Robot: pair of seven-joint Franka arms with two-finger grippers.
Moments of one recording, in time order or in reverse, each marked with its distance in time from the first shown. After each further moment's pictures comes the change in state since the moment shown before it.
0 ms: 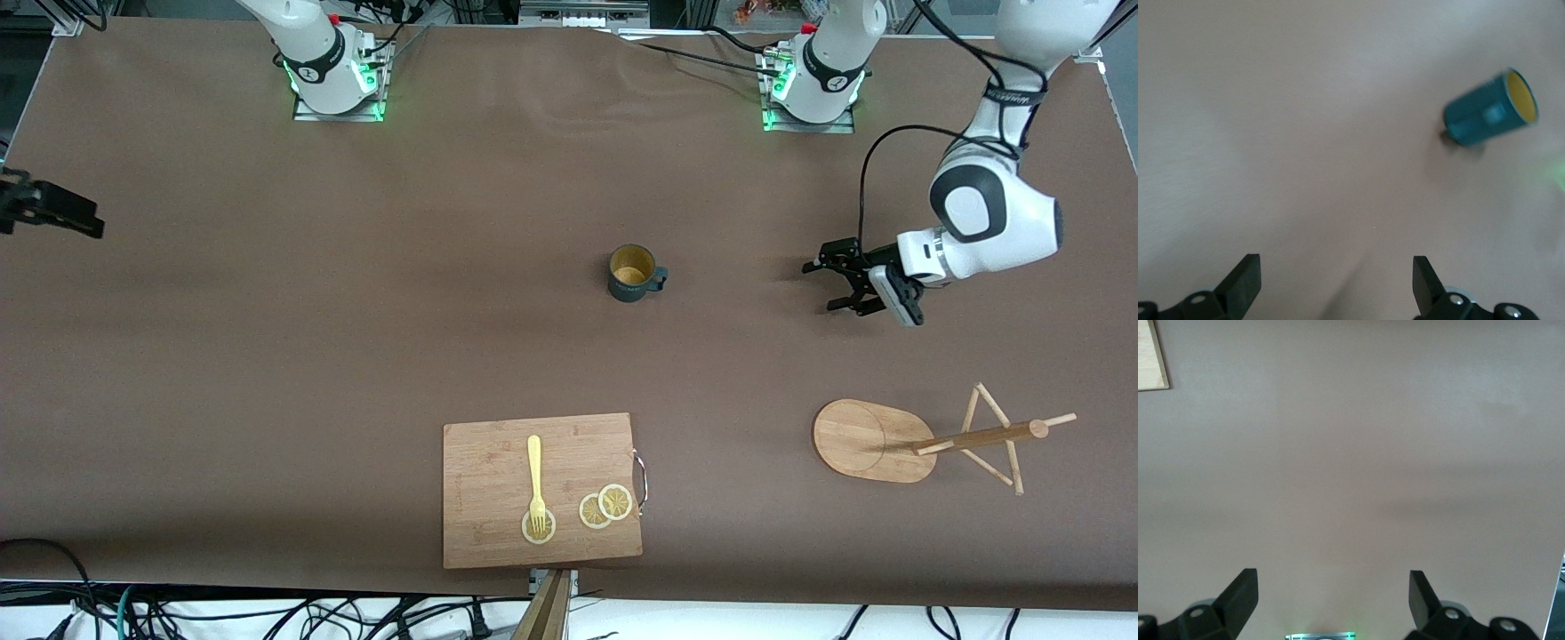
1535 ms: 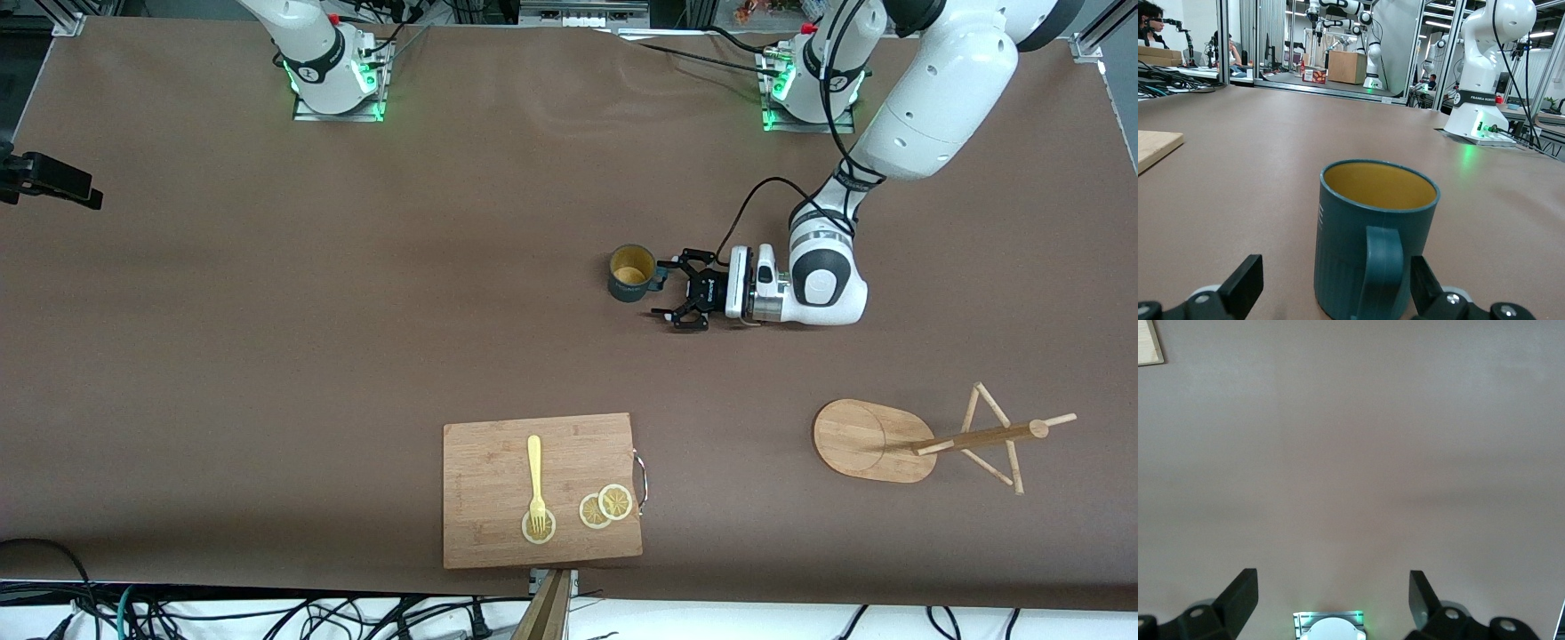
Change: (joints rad) left arm -0.246 0.427 -0.111 0.310 -0.526 -0.280 1.042; right arm -0.043 -0.066 0.027 -0.130 0.026 0.002 -0.002
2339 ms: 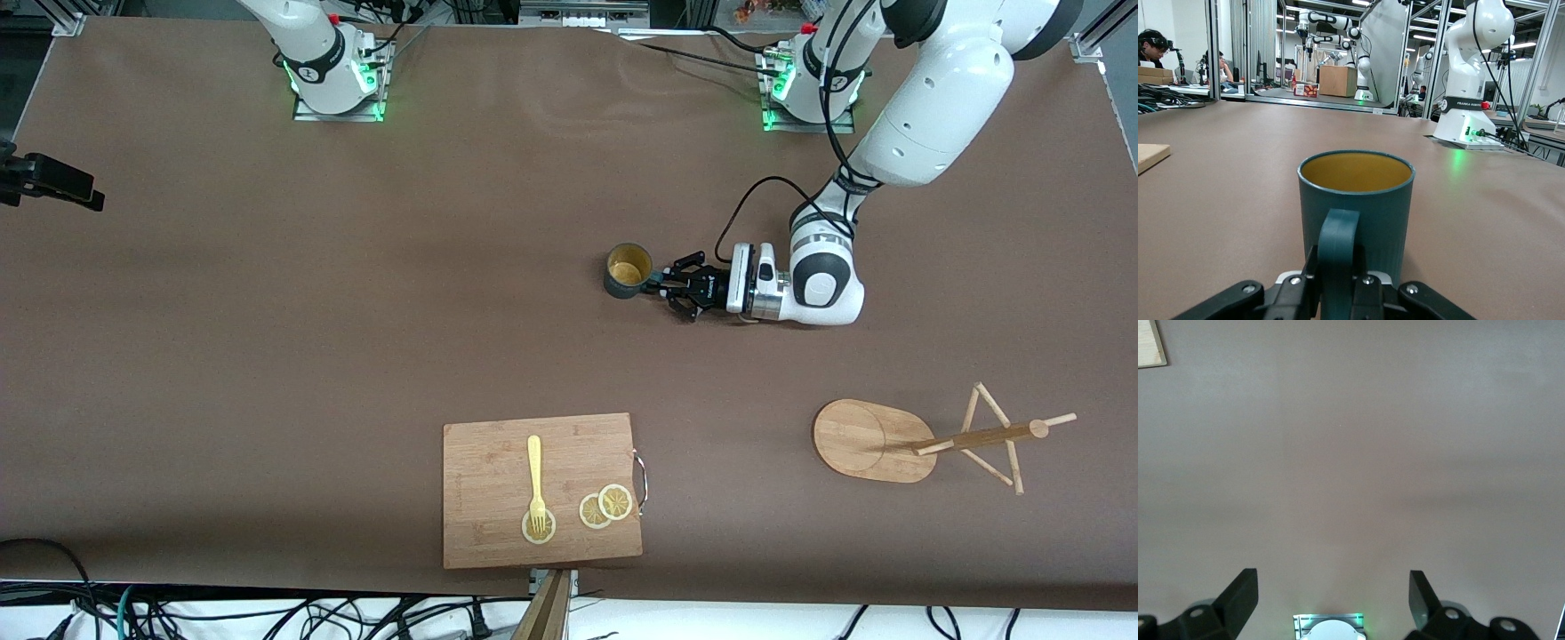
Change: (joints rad) left arm 0.006 0.025 0.020 -0.008 0.001 -0.070 0.062; right arm 0.001 0.000 0.005 0.000 0.000 0.007 0.000
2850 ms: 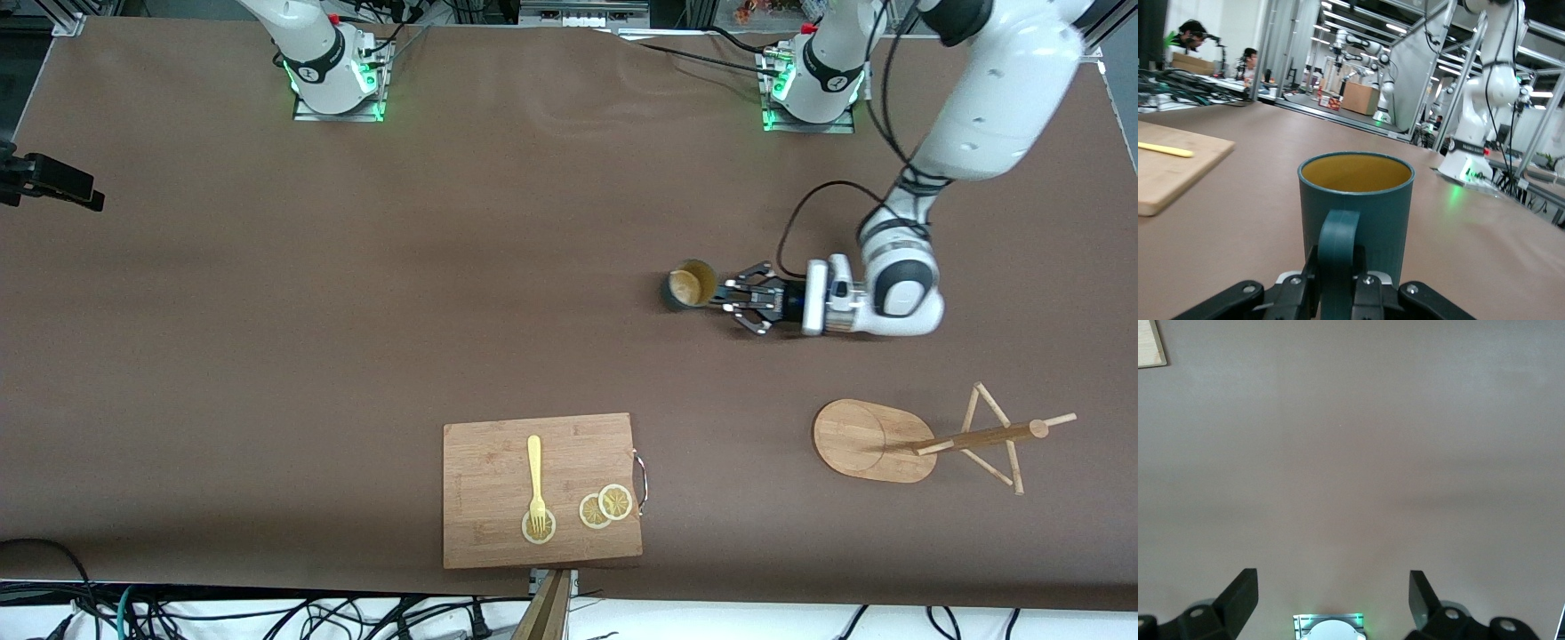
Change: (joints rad) left arm 0.168 -0.101 0.131 0.021 0.143 -0.228 -0.293; right arm 0.000 0.001 0.000 0.000 0.000 0.001 0.000
